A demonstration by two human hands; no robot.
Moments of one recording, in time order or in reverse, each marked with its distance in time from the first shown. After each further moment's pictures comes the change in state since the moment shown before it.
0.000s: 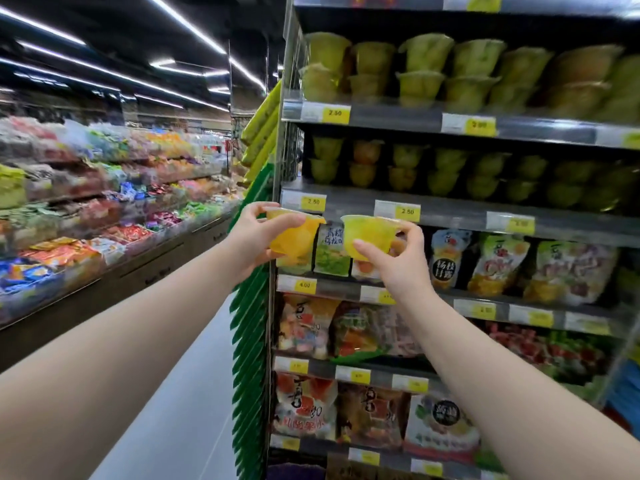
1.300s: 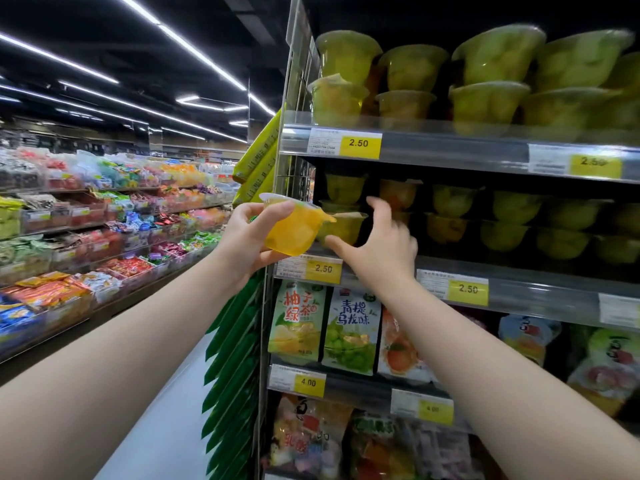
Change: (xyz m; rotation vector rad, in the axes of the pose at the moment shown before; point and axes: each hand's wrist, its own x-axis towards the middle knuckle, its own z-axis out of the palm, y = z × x) left_hand 0.173 0.020 -0.002 -0.106 0.029 0.198; right_hand 0.207 0.020 0.091 -0.781 0.048 -0.331
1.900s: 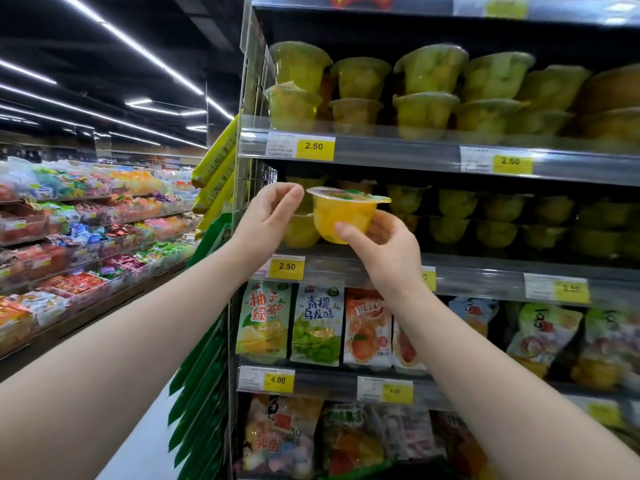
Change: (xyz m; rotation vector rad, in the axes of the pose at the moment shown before) left_hand 0.007 -0.005 0.054 0.398 -0.155 0.413; right_hand -0.037 0.014 -0.057 0.762 0.033 0.129
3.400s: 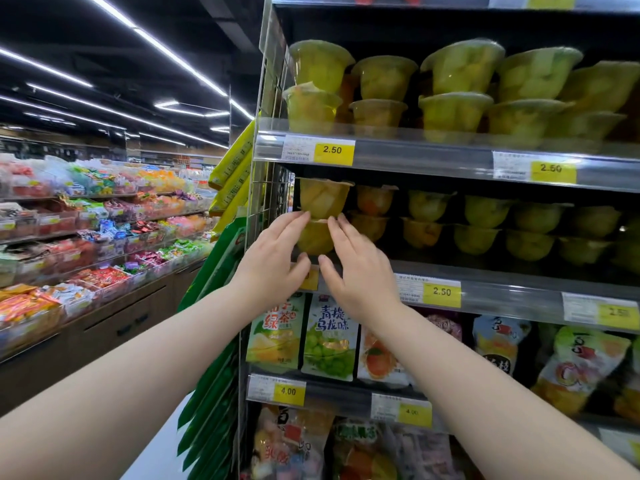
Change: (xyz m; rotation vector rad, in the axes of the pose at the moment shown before) left_hand -0.017 -0.037 -0.002 0.763 -0.042 0.226; right_hand 0.024 0.049 0.039 -0.894 -0.221 -0.445
